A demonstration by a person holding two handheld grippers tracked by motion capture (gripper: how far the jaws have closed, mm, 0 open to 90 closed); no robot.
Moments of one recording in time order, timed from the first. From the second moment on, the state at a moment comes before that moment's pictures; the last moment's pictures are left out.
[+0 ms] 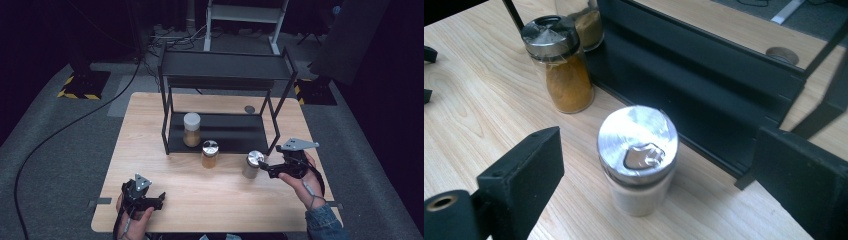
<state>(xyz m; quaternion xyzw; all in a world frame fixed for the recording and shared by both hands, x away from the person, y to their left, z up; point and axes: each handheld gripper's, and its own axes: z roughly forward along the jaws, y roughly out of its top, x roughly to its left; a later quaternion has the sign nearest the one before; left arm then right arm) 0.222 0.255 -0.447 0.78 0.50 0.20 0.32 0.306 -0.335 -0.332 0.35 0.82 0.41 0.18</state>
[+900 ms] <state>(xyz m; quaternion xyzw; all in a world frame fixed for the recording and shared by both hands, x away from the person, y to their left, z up) 0.223 0.255 -0.447 0.78 0.50 0.20 0.32 0.334 -0.298 -0.322 0.33 0.83 0.42 0.15</state>
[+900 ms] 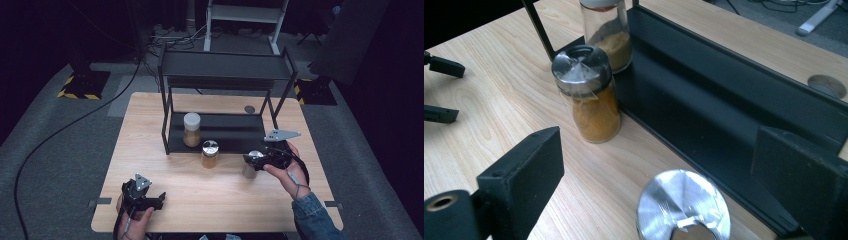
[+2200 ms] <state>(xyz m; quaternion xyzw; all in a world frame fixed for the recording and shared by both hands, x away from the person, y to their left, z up) 0.223 0.254 -0.447 0.78 0.50 0.20 0.32 0.374 -0.235 -0.307 0.29 0.85 0.43 0.14</state>
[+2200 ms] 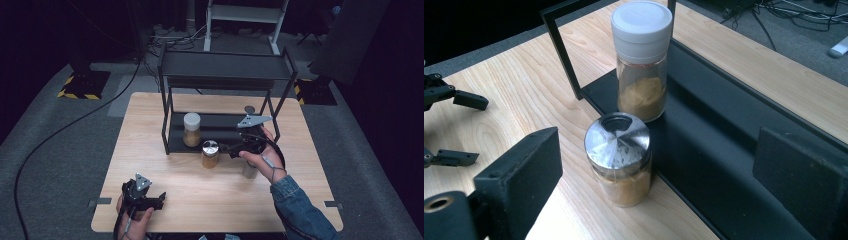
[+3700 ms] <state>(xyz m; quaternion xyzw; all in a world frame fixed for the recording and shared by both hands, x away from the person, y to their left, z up) 0.223 0.254 -0.447 0.78 0.50 0.20 0.32 0.406 -0.173 -0.355 0.29 0.87 0.39 0.10</state>
